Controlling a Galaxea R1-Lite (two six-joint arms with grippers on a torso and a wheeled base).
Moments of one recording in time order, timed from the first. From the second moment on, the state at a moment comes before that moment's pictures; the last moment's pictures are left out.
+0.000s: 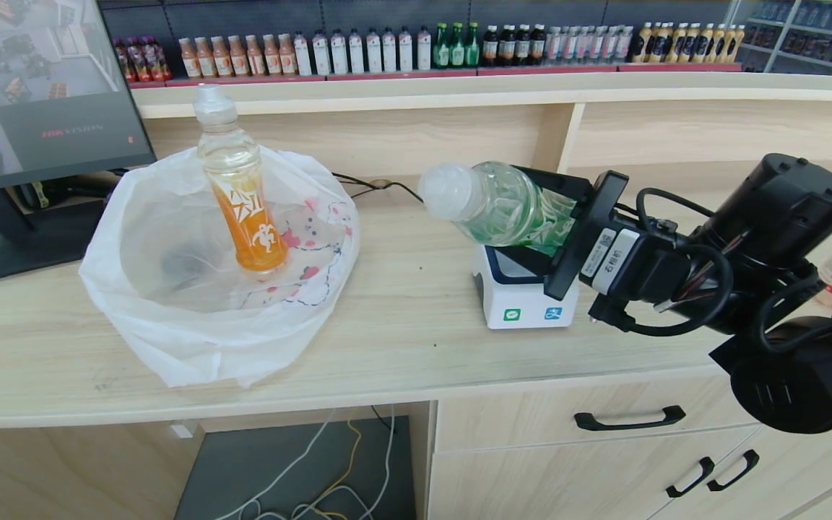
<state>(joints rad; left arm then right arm) 0.00 0.00 0.00 0.00 0.00 0.00 0.48 1.80 -0.88 -1.26 0.62 -1.09</state>
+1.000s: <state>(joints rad) 0.00 0.00 0.00 0.00 0.00 0.00 0.49 1.78 -0.86 -1.26 0.62 -1.09</state>
